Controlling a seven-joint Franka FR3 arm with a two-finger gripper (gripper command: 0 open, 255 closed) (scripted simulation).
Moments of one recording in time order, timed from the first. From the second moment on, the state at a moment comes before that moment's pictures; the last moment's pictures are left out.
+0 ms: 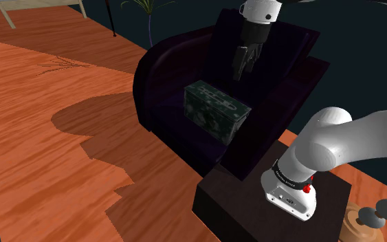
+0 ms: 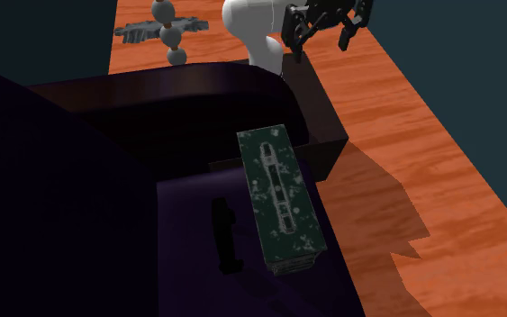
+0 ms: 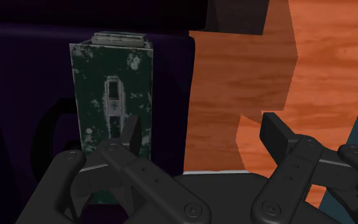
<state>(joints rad) -0.01 -0.78 0.02 -2.40 0.08 1.58 -0.08</state>
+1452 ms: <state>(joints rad) -0.12 -0.26 -0.21 -2.37 -0.02 2.14 -0.36</state>
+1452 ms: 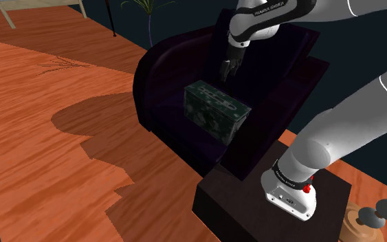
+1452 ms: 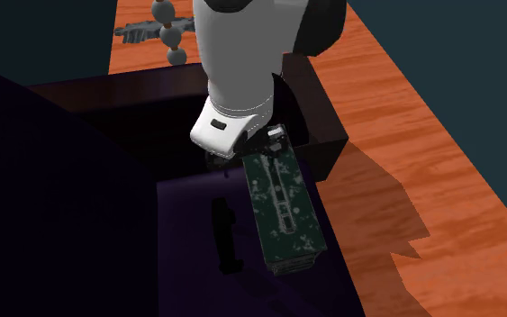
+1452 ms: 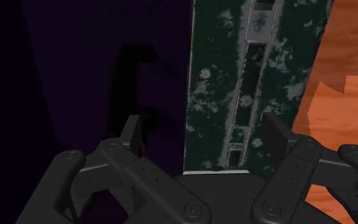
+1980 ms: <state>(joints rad) -0.15 0.00 -0.28 -2.22 0.04 2.27 -0.48</state>
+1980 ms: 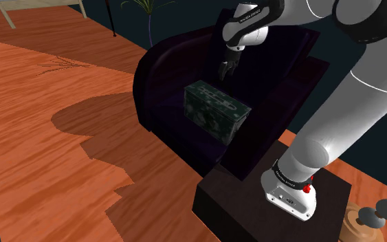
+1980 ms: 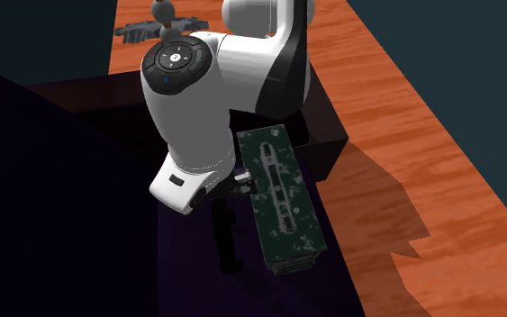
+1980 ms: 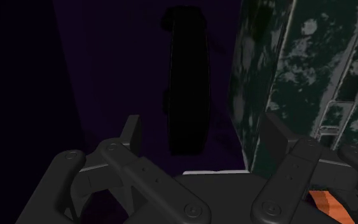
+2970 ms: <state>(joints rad) -0.15 0.08 -0.29 -2.25 0.08 2.38 -0.52</state>
